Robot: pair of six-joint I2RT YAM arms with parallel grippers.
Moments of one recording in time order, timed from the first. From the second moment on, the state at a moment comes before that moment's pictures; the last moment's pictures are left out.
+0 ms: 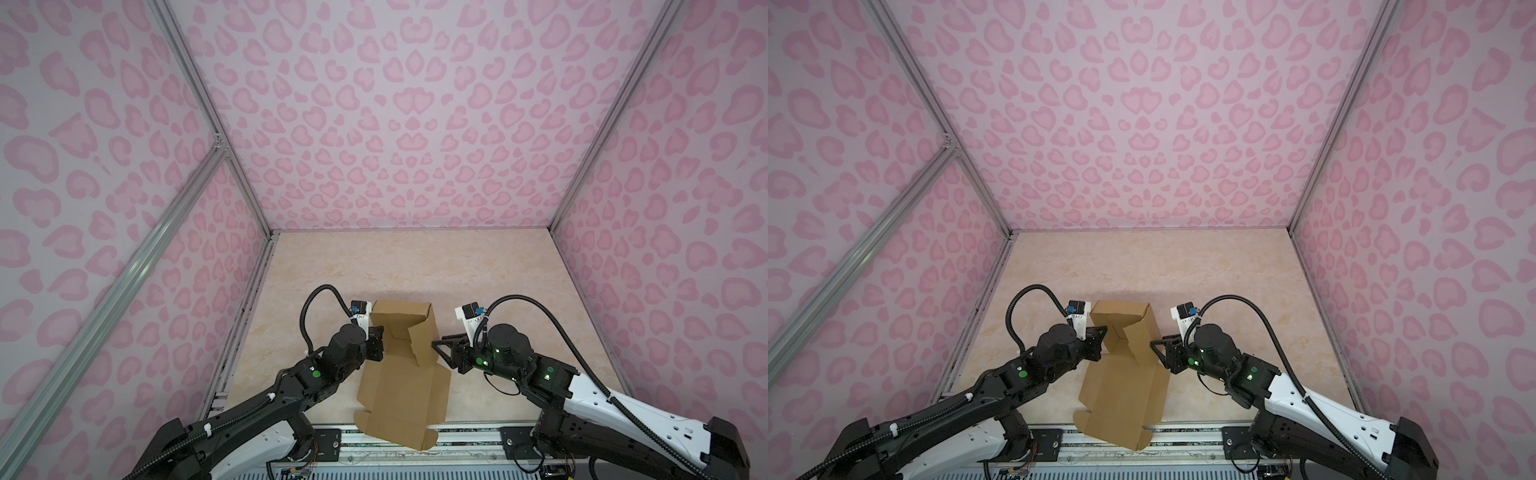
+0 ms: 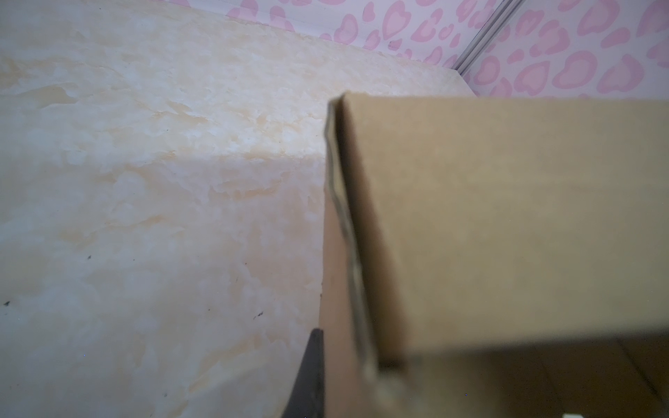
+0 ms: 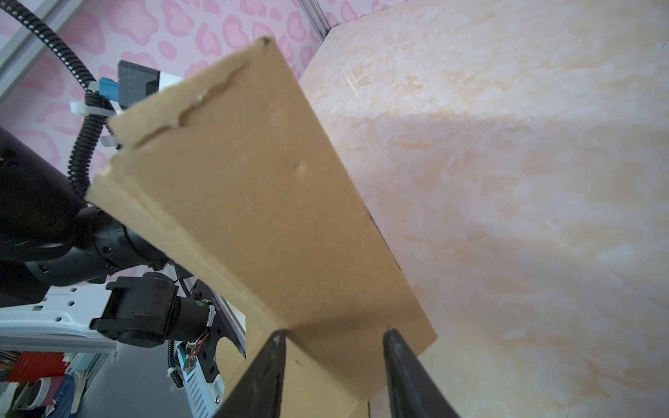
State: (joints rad) left arm -0.82 0.92 0.45 -0.03 -0.21 -0.55; right arm 0.92 0.86 0.54 -0.12 -0.05 0.63
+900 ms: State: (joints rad) left arm -0.82 0.91 0.44 -0.03 -0.20 -0.55; right arm 1.08 0.98 0.67 -0.22 0.25 0.53
